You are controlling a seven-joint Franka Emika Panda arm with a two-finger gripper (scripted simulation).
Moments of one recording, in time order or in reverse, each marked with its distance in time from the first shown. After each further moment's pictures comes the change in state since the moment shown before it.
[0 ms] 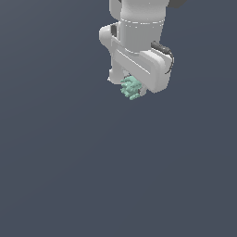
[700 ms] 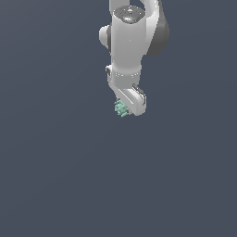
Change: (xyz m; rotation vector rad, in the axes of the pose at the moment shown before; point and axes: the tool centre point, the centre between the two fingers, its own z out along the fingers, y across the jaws) arm 0.002 0.042 0.124 0.000 0.001 0.001
